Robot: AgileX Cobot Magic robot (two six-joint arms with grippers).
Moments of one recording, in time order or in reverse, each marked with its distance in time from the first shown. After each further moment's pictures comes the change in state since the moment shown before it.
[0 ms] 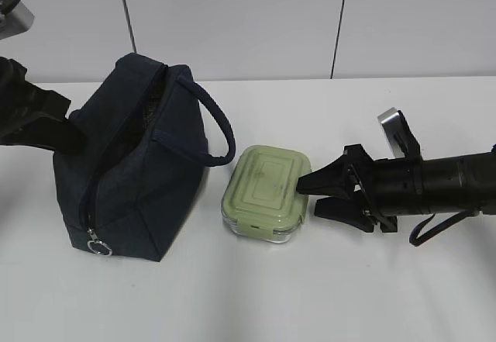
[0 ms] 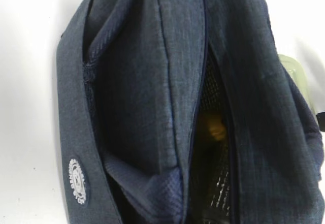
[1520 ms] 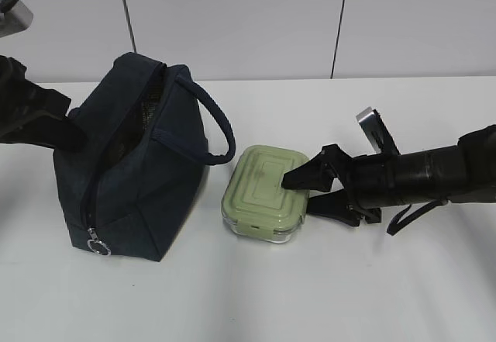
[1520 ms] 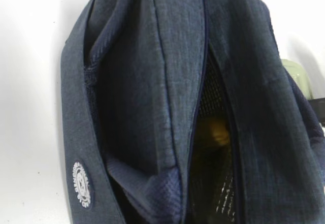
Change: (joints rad) left arm 0.000 0.000 0.000 0.000 -0.016 0.000; right arm 0.048 0.102 -0.130 0.004 -0.087 0.011
